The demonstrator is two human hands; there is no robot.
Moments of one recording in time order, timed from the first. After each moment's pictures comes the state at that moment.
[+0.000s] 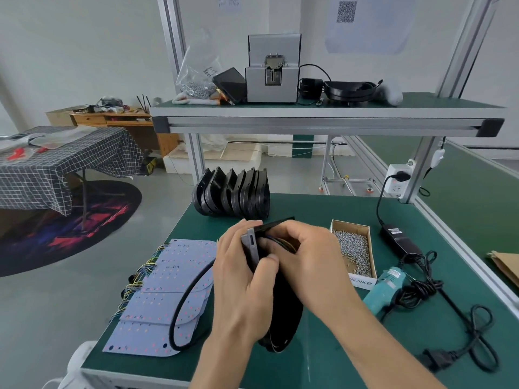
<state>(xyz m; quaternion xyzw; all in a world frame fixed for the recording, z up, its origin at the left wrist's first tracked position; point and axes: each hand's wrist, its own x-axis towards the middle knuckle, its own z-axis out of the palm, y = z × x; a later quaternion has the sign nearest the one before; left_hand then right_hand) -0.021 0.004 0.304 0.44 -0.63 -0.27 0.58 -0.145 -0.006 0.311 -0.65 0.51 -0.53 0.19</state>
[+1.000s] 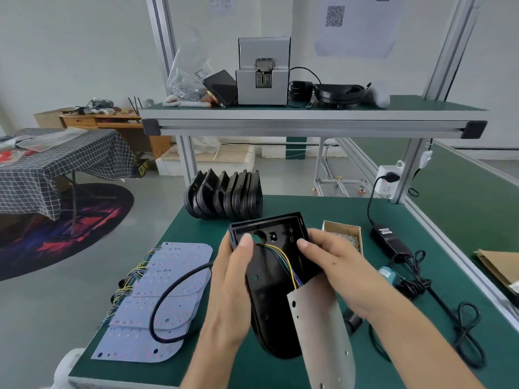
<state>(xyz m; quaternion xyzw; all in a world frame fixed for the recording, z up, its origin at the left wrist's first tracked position) -0.022 -0.011 0.285 0.34 -0.52 -0.51 0.60 -0.205 0.000 0.309 -0.55 0.48 -0.48 0.49</state>
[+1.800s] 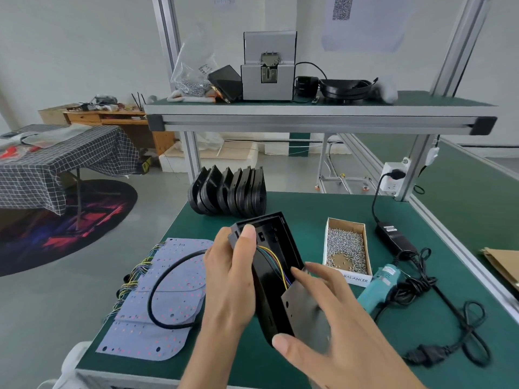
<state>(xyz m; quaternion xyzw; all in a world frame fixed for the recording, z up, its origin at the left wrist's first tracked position) -0.018 -0.002 0.303 0.44 -0.54 -0.38 0.61 -0.179 0.082 0.284 -0.71 0.60 -0.30 0.20</state>
